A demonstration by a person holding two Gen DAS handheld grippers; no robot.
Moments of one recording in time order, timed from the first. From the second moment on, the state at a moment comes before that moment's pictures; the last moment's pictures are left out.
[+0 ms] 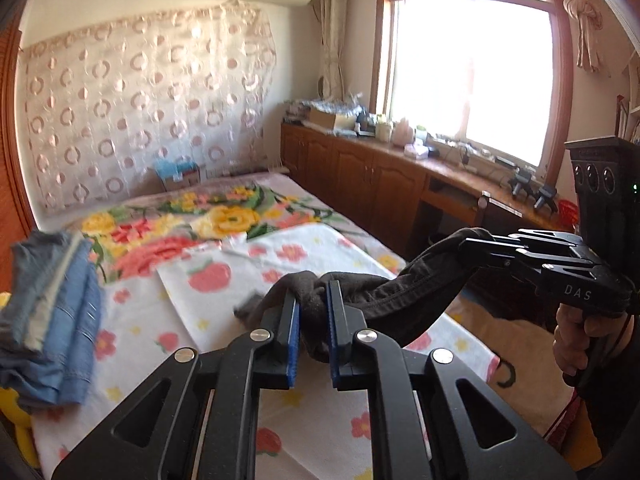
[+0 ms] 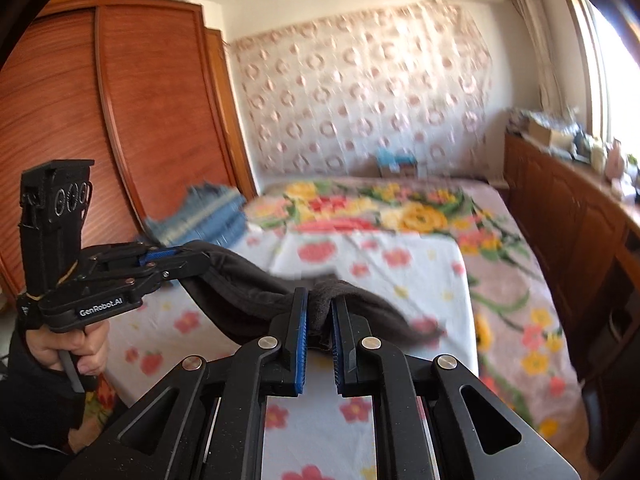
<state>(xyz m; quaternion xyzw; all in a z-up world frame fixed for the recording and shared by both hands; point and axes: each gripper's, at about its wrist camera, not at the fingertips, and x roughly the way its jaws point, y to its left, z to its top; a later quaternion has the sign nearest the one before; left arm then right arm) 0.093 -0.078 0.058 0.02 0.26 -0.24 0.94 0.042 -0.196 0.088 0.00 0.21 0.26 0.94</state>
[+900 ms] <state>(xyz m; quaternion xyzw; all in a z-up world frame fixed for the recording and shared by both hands) 0.174 -0.005 0.051 0.06 0.27 -0.12 0.95 0.163 -0.085 0.092 -0.10 0.21 0.28 0.93</state>
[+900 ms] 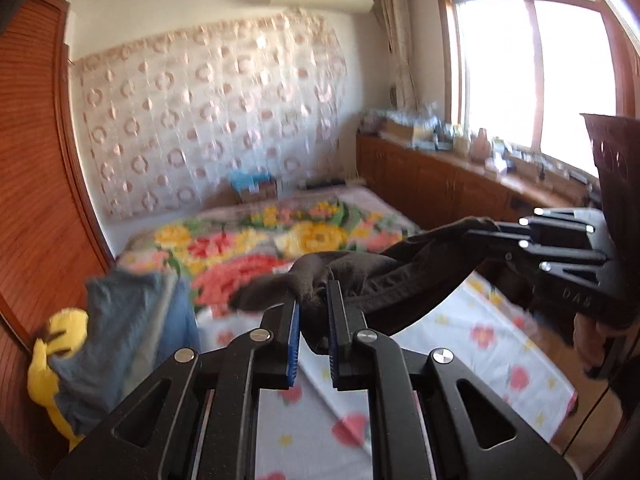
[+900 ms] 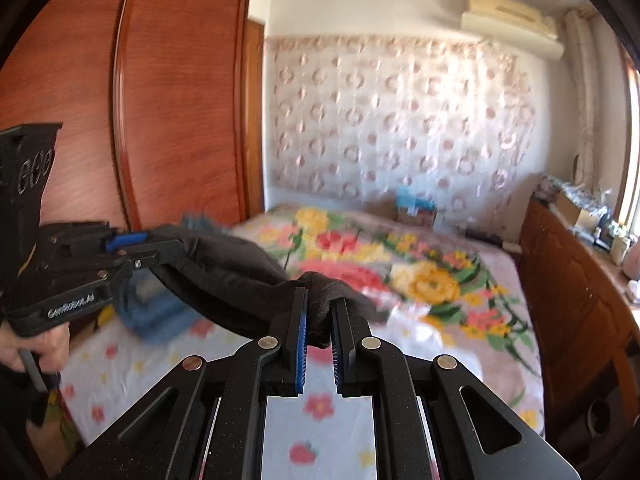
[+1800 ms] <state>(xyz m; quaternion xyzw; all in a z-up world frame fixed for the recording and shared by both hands) 0.093 -0.017 -0.067 0.03 0.36 -0.14 0.92 0.122 -0.129 -0.045 -0.05 0.35 0.31 0.88</state>
